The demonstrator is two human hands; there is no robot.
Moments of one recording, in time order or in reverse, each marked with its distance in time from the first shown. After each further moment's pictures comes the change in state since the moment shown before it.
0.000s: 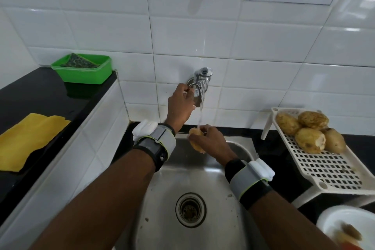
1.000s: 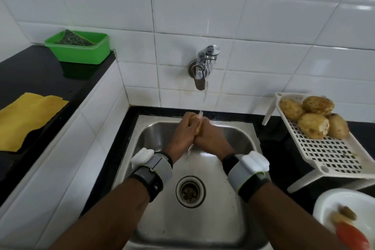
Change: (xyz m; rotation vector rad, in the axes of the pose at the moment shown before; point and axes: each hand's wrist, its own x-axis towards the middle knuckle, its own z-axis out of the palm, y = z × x) left_hand -0.080 -0.076 0.005 -0.096 -0.284 -0.194; right_hand -0.024 0.006 0.013 -0.295 -0.115 -0.162
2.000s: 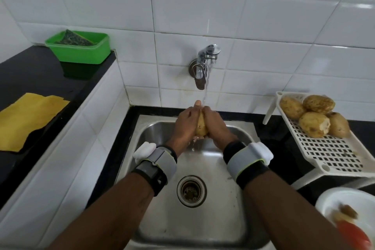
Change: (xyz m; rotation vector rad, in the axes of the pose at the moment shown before) left_hand 0.001 0.031 0.005 0.010 0.116 -0.049; right_hand 0.033 -0.002 -0.007 0.588 0.159 0.266
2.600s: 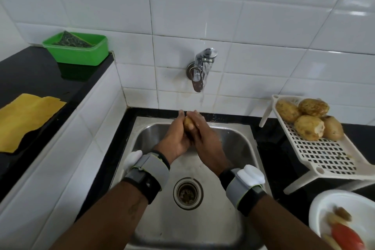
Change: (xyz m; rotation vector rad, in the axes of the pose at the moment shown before) left_hand -0.007 -0.002 -0.011 -0.715 -0.090 -0.479; right_hand -0.046 0.032 0.003 -0.279 0.021 -0.658
